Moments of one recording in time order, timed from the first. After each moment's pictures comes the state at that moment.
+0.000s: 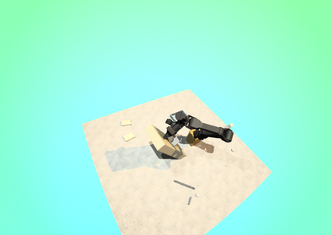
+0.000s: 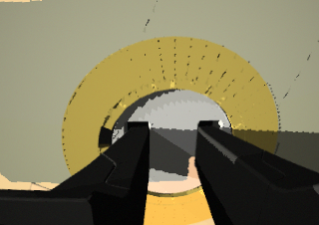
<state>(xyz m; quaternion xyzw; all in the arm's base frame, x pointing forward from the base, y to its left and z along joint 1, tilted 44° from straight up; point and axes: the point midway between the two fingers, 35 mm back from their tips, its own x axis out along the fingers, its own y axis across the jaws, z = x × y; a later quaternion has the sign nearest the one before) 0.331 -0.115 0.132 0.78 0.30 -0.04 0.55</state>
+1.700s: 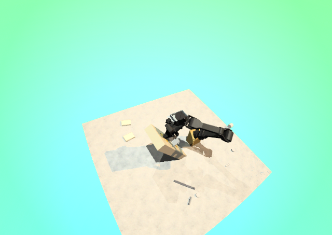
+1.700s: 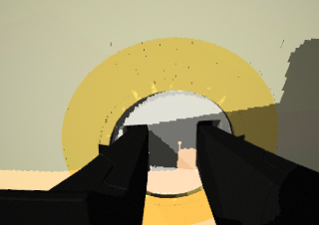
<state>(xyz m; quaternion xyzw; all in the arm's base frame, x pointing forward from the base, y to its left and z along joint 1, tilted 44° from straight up) 0.330 -0.115 0.132 0.84 0.30 -0.08 0.45</state>
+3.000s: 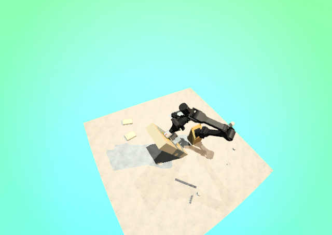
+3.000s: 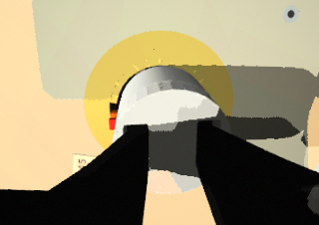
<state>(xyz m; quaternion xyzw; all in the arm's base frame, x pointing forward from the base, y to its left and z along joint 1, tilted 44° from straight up) 0.294 -0.135 0.149 0.83 0.31 -0.08 0.45</state>
